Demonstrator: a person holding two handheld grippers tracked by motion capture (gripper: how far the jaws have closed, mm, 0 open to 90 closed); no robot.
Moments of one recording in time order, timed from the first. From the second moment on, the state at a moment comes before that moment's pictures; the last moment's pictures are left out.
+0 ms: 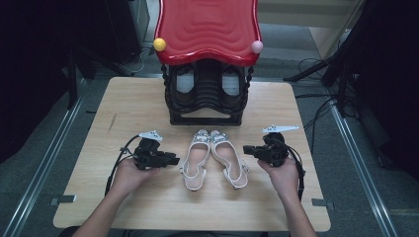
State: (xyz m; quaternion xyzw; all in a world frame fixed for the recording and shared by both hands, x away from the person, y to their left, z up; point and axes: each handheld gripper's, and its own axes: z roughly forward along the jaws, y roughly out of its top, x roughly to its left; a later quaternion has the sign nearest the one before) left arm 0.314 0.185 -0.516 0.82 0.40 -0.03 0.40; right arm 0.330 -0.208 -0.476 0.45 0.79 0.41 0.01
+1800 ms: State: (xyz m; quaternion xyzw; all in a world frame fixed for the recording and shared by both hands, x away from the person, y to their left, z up) left arm 0.324 0.166 -0.527 0.83 0.39 -0.06 0.39; right arm 0.333 -0.182 -0.513 0.47 0.80 0.37 -0.03
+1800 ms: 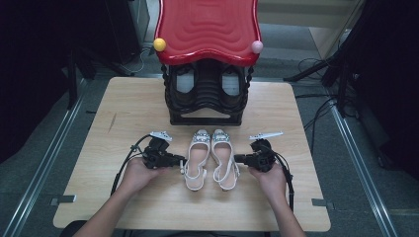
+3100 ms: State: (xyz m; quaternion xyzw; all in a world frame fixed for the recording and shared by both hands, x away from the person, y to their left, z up) left arm 0.303 0.143 -0.527 0.83 0.39 -0.06 0.39; right arm 0.351 -0.174 -0.516 0.47 0.80 0.37 -0.02
